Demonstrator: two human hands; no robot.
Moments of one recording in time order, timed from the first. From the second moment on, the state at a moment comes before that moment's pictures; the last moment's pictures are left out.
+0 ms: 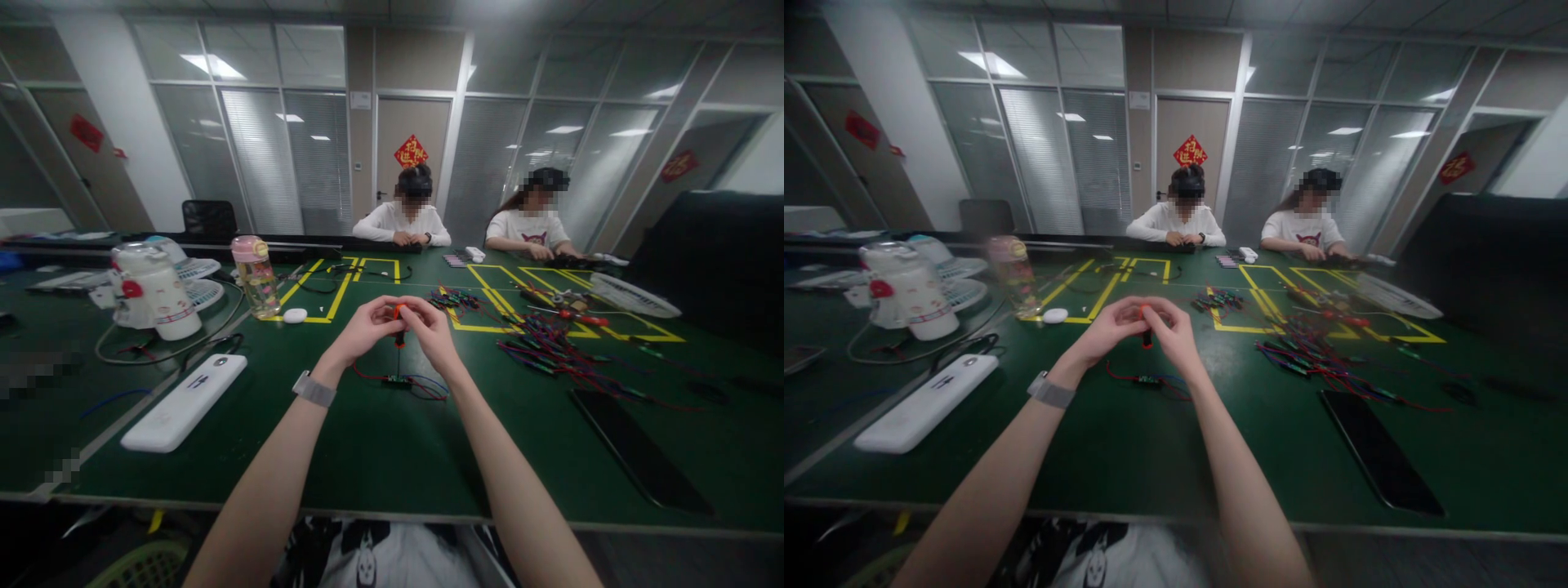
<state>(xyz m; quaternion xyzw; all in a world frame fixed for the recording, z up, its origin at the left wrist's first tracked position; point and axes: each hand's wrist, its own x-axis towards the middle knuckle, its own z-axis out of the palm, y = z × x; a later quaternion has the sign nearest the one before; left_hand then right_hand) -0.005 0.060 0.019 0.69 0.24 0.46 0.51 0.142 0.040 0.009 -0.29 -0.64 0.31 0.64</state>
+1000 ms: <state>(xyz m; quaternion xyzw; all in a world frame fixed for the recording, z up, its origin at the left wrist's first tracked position) -0.012 0.056 0.024 0.68 0.20 0.42 0.56 0.139 0.035 0.014 -0.31 -0.62 0.30 0.65</state>
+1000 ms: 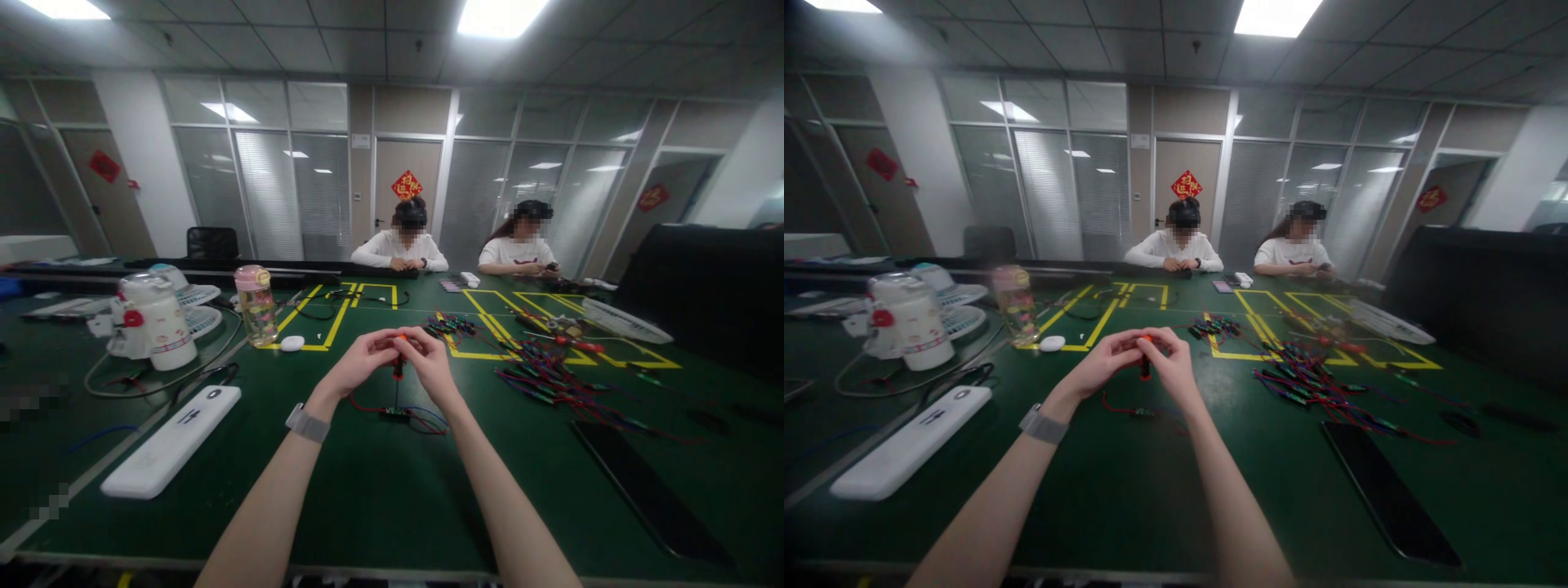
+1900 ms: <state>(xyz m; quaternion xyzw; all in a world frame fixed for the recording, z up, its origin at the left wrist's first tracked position) -0.015 0.054 0.026 0.69 0.19 0.42 0.56 0.142 0.042 0.007 -0.28 -0.61 0.35 0.65</state>
